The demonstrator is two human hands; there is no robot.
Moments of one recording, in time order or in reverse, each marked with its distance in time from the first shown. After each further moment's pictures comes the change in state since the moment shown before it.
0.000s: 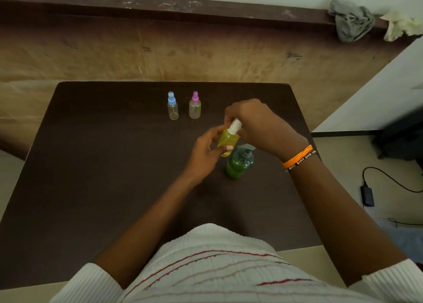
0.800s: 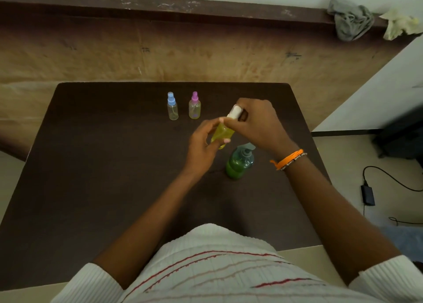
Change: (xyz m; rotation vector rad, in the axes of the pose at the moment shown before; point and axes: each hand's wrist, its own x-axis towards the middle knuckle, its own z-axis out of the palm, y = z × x) left_hand 0.006 0.008 -0.002 0.089 0.115 0.175; right_hand 0.000 0.009 0.023 0.389 0.314 0.185
